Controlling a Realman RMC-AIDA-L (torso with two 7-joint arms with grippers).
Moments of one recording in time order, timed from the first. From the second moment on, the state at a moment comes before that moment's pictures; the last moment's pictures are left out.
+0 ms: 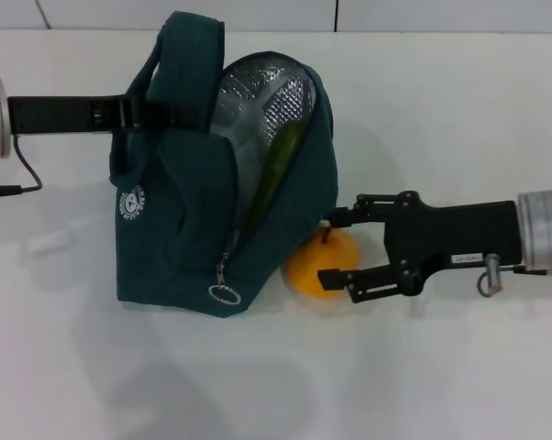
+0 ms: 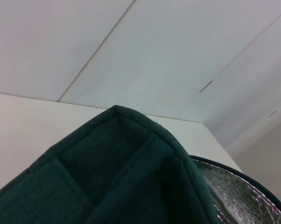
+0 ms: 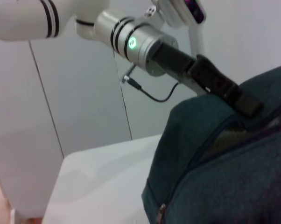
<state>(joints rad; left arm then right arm) -0.50 -2.07 0.72 1.04 2.02 1.60 -2.29 0.60 2.03 -1.40 -0.63 -1.51 -1.40 1.29</state>
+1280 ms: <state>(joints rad) -0.50 -2.07 0.72 1.04 2.02 1.60 -2.29 0.62 2.03 -1.52 -0.60 -1.41 -1.27 1.25</state>
